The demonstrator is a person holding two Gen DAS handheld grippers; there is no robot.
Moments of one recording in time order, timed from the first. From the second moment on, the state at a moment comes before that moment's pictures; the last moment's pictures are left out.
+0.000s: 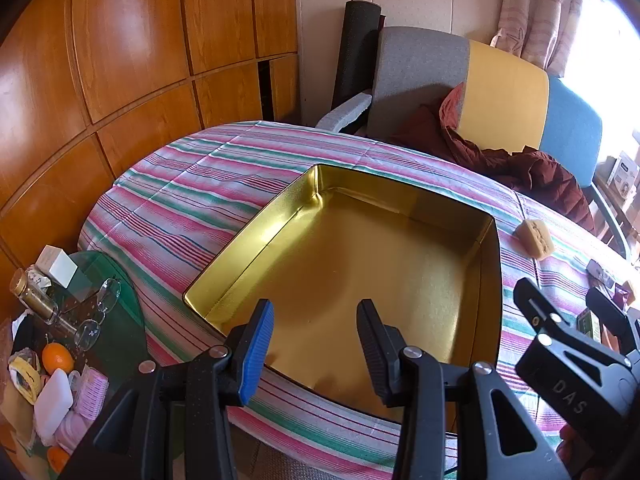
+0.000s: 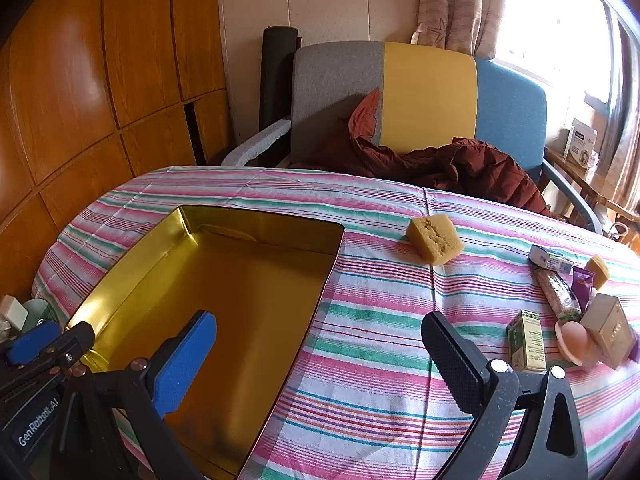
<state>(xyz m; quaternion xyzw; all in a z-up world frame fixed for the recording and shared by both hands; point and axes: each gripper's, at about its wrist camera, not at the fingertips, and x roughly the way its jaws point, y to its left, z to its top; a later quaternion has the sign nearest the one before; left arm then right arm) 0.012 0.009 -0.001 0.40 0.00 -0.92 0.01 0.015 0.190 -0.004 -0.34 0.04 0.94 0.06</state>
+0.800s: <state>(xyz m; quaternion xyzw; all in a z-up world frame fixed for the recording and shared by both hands) 0.040 0.057 -0.010 0.40 0.01 -0.90 -0.16 0.063 0.310 -0.036 -0.39 0.06 0.91 0.07</state>
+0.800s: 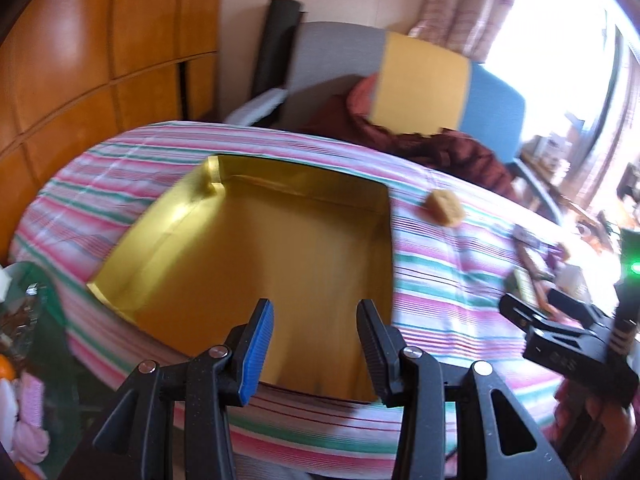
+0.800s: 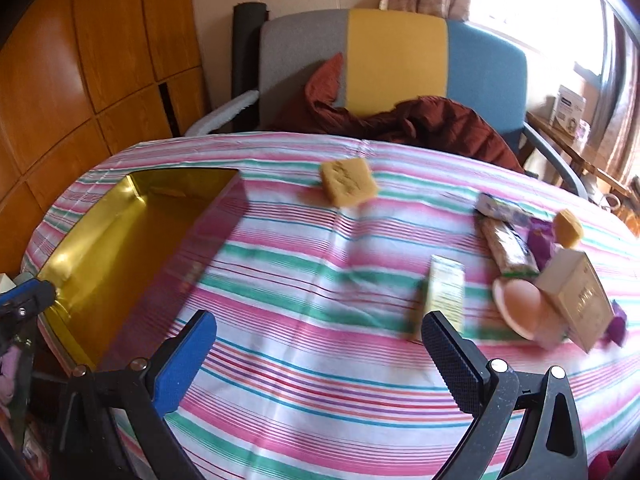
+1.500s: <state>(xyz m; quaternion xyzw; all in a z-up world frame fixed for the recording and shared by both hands) 0.078 0.153 -0.013 0.42 -0.01 -0.84 -0.34 0.071 0.479 -0.074 -0.49 0.04 0.86 0.12</state>
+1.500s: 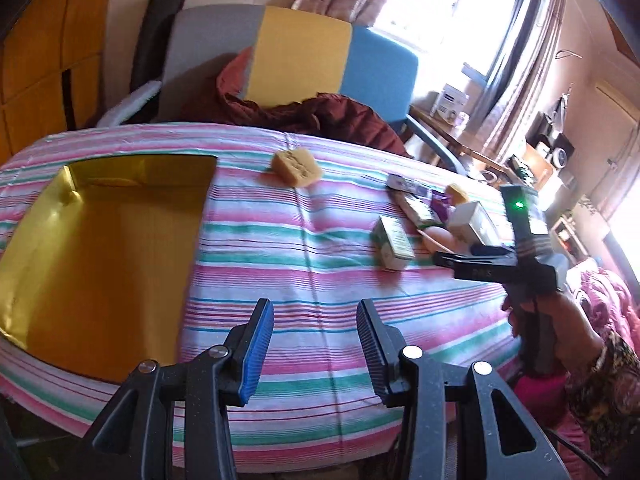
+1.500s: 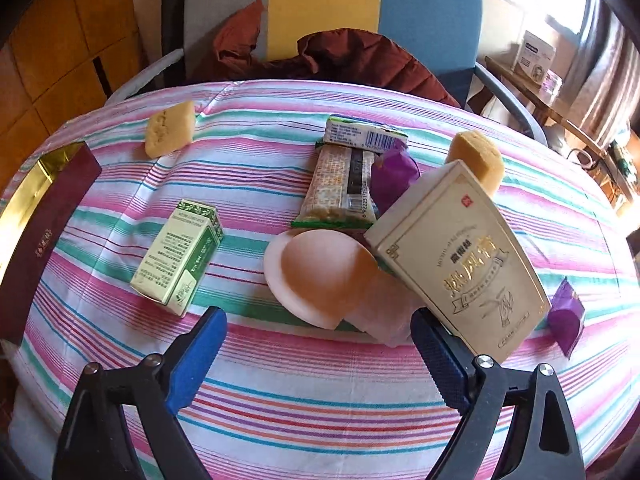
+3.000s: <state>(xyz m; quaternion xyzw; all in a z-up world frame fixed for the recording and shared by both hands) 0.021 0.333 -0.097 0.41 -0.13 -0.82 -0.38 0.052 0.509 -0.084 -0.52 0.12 0.85 0.04</state>
